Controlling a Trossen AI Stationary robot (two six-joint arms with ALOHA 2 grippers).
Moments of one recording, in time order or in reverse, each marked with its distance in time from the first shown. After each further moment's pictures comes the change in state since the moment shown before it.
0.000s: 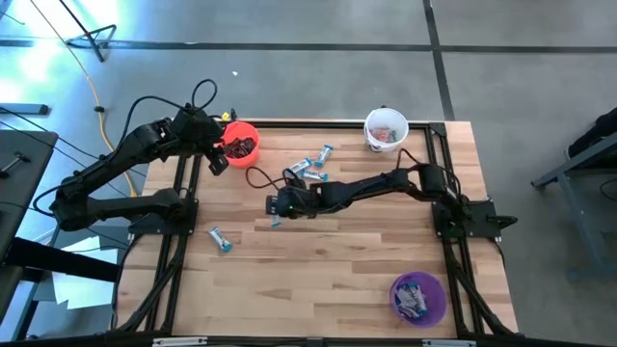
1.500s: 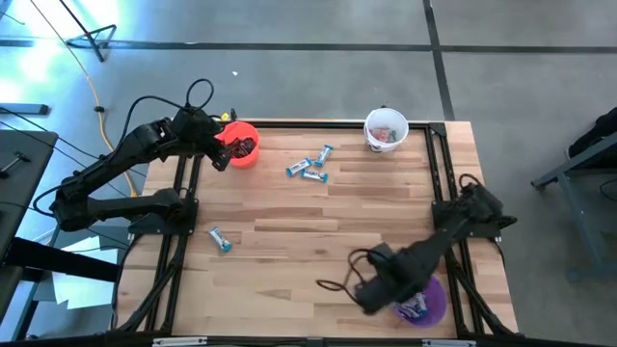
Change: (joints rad) left arm 0.006 0.000 0.000 -0.007 0.008 -0.240; right arm 0.598 -0.262 0.350 -1.371 -0.270 0.299
